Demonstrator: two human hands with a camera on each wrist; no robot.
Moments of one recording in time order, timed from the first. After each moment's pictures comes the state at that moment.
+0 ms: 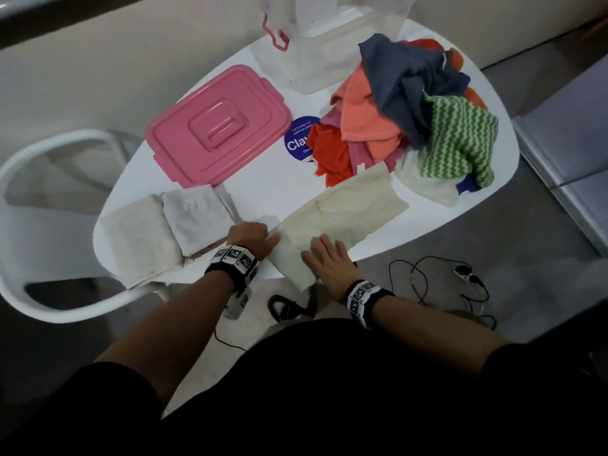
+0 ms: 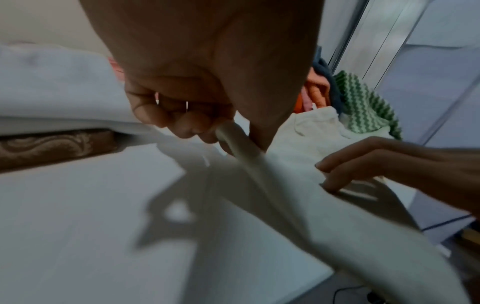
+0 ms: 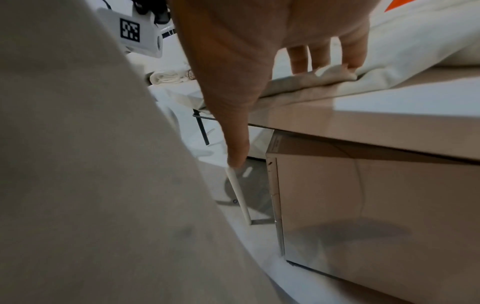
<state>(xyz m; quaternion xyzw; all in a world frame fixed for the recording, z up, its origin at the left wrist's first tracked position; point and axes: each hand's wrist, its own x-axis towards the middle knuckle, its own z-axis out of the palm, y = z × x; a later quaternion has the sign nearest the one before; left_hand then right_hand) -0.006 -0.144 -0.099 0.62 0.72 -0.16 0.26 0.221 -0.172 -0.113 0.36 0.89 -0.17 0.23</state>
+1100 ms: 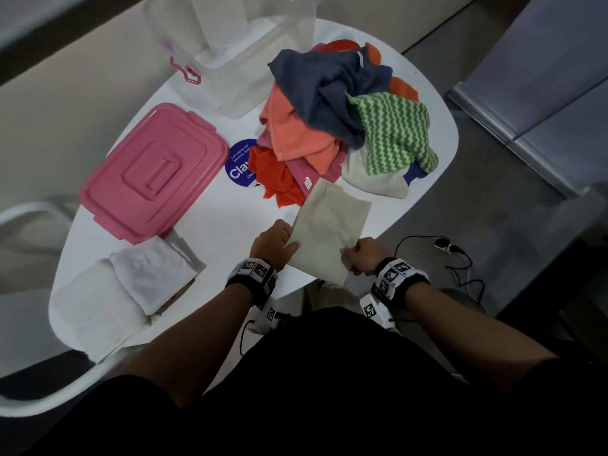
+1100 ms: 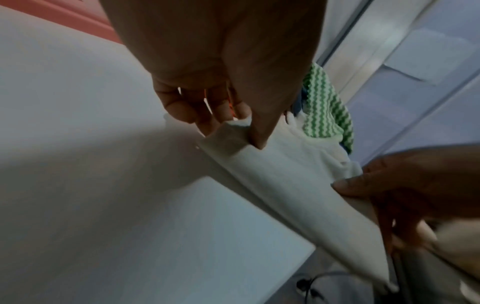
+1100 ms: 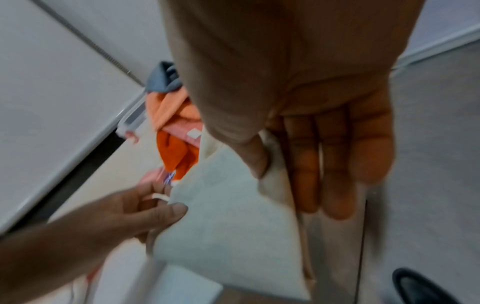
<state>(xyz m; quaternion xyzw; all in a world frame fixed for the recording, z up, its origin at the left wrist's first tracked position) 0.107 -0.090 -0.113 0.62 0.67 0.07 0.40 0.347 -0.102 -0.097 0.70 0.52 -0.48 0.09</state>
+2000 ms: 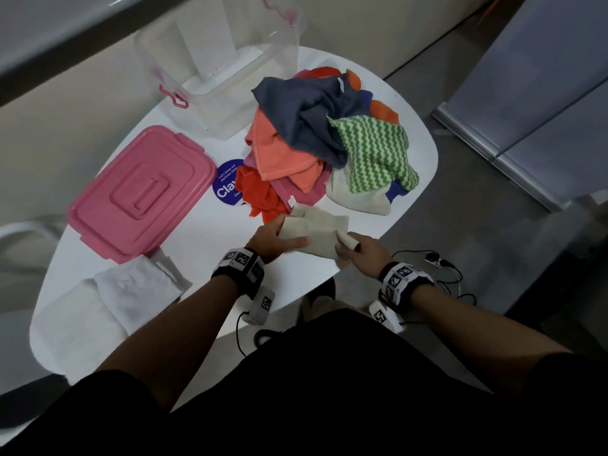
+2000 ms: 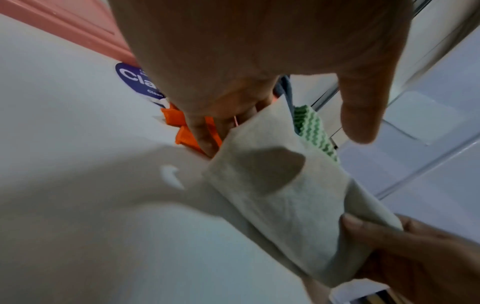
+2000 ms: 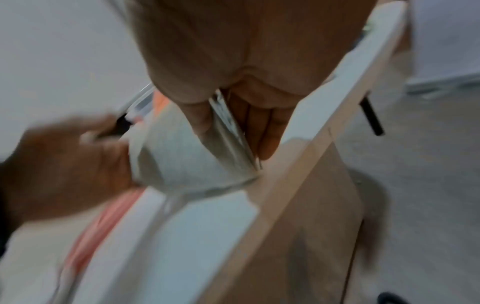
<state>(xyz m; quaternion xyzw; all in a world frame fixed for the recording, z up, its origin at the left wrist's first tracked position) 0.131 -0.041 -0.081 0.54 0.59 0.14 0.58 0.387 -0.084 -0.091 0.65 0.59 -0.48 -0.10</state>
